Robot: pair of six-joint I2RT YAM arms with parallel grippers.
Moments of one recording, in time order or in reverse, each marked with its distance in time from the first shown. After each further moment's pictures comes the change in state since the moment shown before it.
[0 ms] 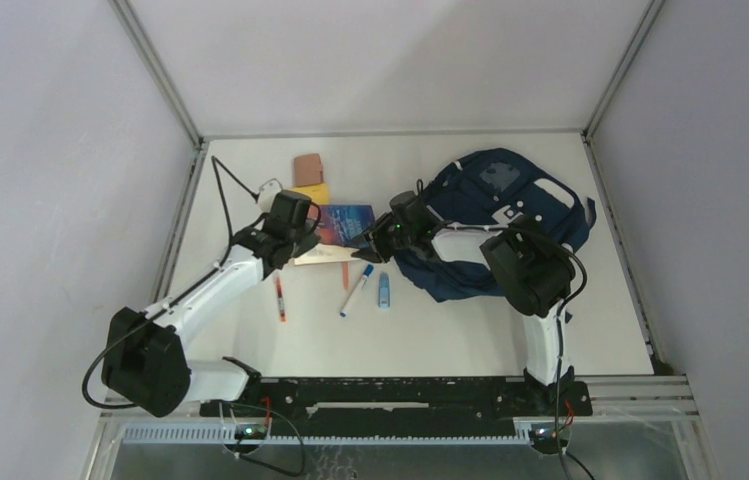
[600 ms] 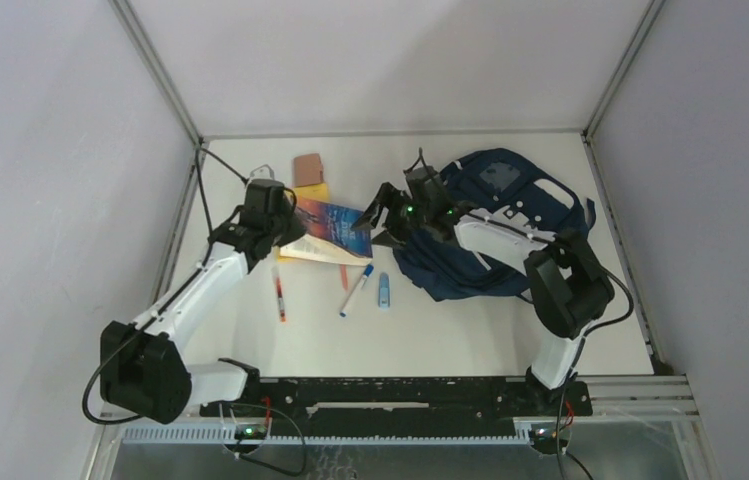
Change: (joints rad) left arm 0.144 -0.039 0.018 0.035 0.167 0.224; right arm -0.045 -0.204 0.047 -0.206 -0.030 -0.507
